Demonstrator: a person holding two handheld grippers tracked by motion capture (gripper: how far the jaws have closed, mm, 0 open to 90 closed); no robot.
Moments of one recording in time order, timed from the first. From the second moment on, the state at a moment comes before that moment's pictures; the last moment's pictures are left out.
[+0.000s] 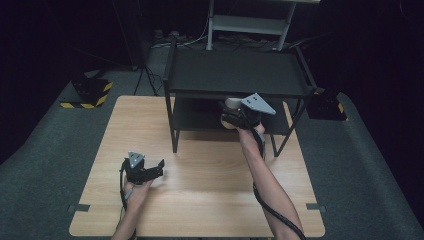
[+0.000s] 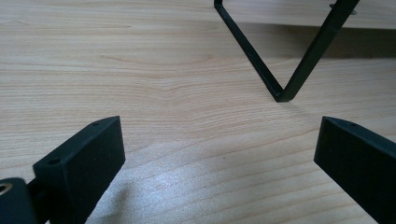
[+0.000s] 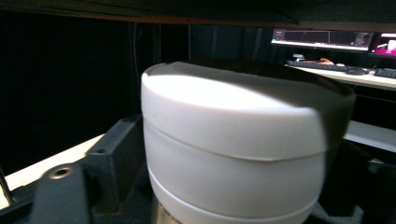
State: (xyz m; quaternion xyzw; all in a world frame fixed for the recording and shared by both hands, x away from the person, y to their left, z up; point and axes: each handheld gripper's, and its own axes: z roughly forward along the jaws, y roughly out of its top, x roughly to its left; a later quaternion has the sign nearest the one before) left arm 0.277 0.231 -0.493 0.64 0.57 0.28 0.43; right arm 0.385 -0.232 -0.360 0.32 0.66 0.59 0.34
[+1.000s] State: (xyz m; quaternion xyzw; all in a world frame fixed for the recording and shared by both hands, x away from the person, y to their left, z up) left arm 0.279 0.228 -0.492 0.64 0.57 0.28 0.43; right arm 0.252 -0.341 -0.481 0.44 0.64 0.48 0.40
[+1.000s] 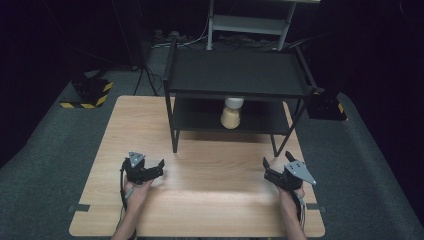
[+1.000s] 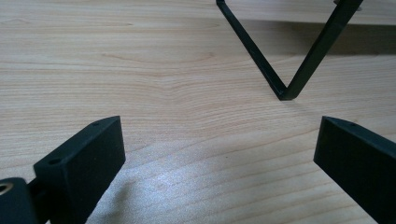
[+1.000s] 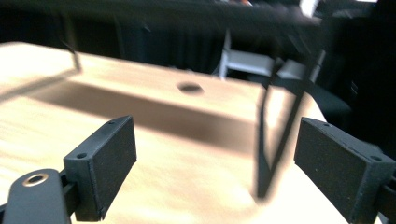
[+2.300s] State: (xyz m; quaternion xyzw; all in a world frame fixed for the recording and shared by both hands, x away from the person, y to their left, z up) left arm 0.275 0.227 -0.492 0.64 0.57 0.28 0.43; right arm 0.244 -0.358 -0.512 0.51 0.62 0.47 0.38
